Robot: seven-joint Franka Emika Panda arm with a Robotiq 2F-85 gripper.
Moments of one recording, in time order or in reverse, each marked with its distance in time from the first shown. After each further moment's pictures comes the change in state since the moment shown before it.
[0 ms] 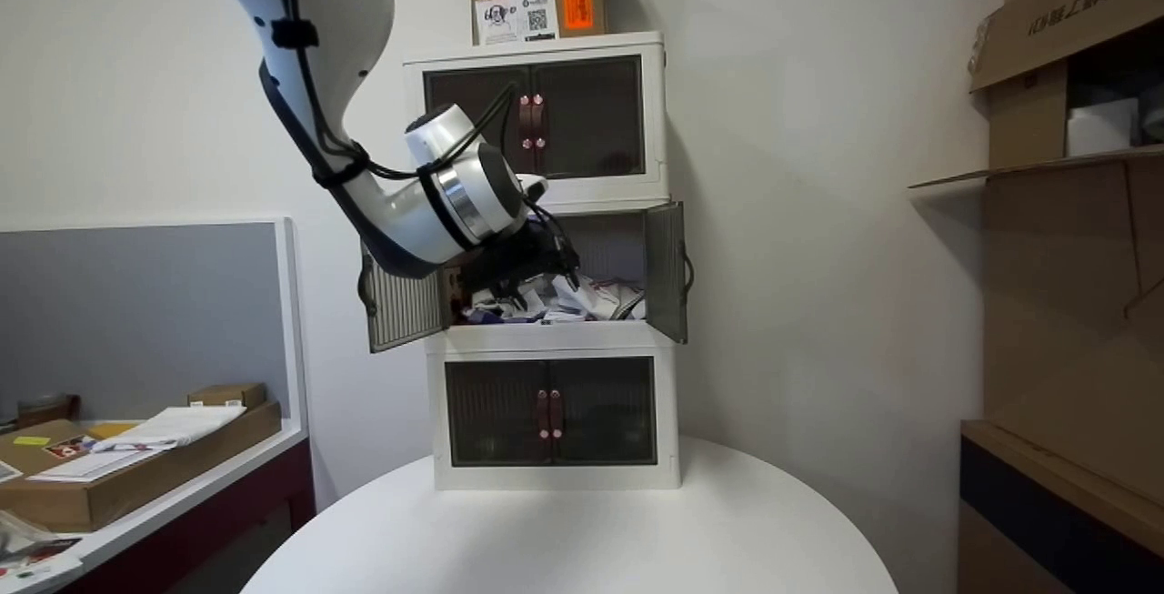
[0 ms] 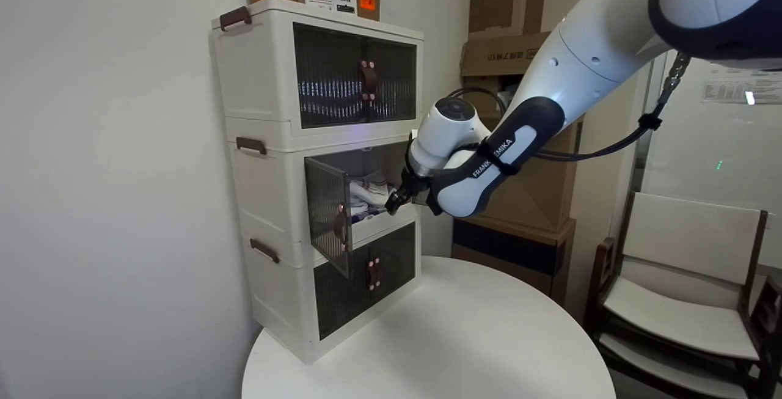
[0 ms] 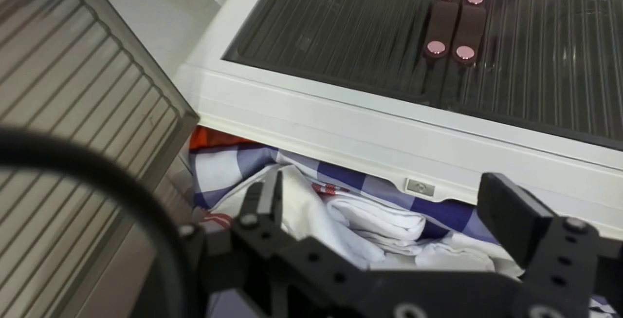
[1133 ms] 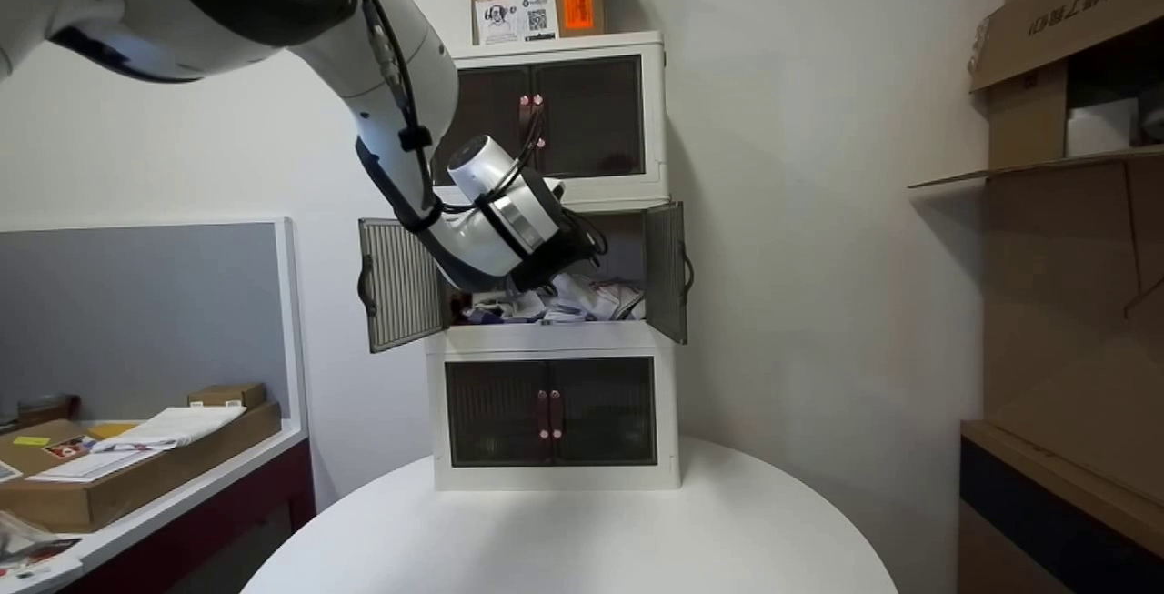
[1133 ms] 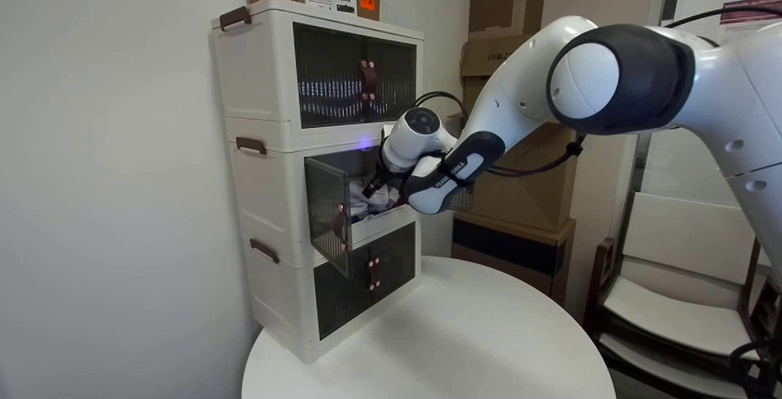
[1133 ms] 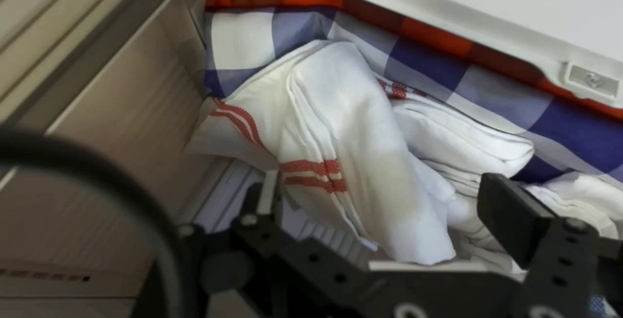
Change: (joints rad) arm 0.148 0.318 -0.149 0.457 -0.104 0.048 0.003
